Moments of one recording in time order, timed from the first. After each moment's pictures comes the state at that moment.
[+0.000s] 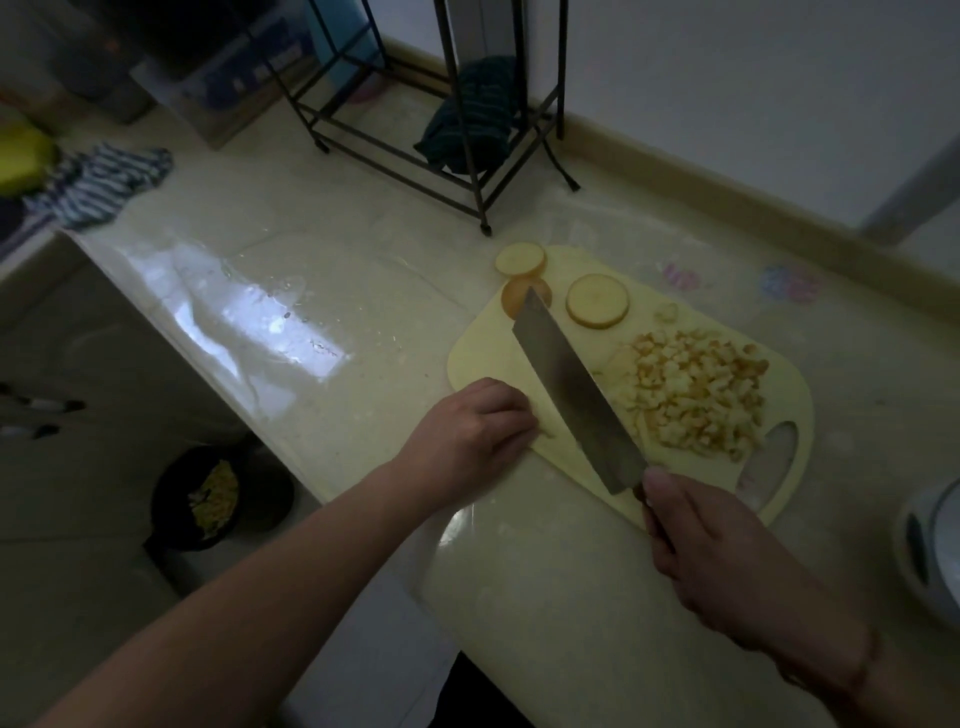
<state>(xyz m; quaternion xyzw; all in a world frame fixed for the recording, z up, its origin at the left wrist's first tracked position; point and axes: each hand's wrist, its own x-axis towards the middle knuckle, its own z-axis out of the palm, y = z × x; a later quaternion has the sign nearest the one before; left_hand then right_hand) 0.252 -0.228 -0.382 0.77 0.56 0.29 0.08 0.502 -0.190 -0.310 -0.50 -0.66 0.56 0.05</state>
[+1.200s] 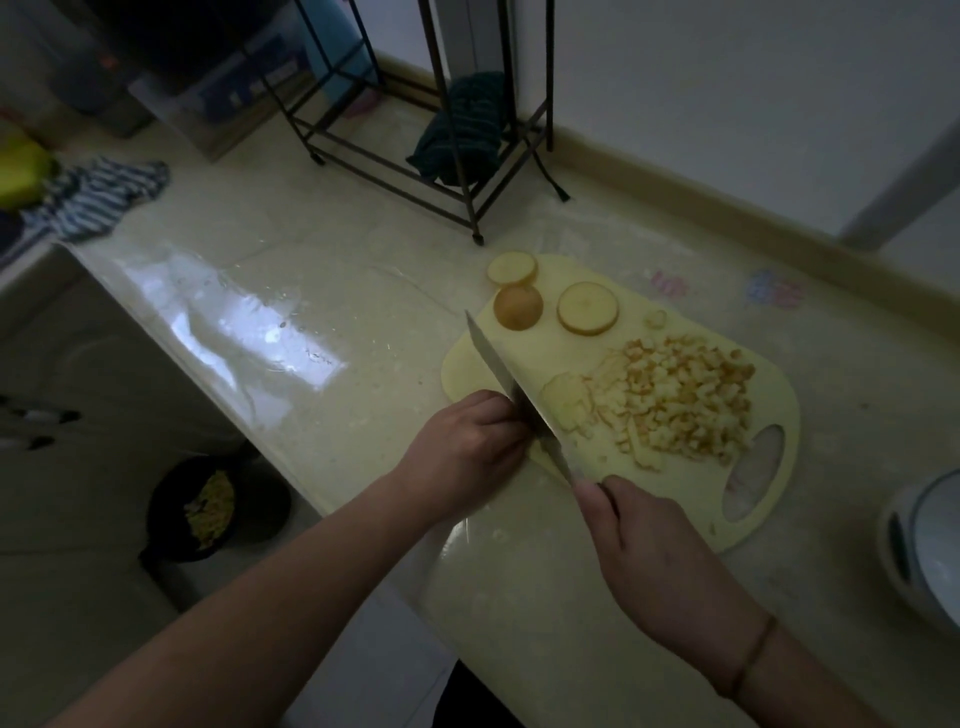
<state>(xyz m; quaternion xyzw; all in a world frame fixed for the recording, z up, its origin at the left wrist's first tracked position) 0.256 -0.228 -0.384 0.77 0.57 0.26 0.08 0.475 -0.207 -0.324 -0.47 -0.77 0.42 0.09</state>
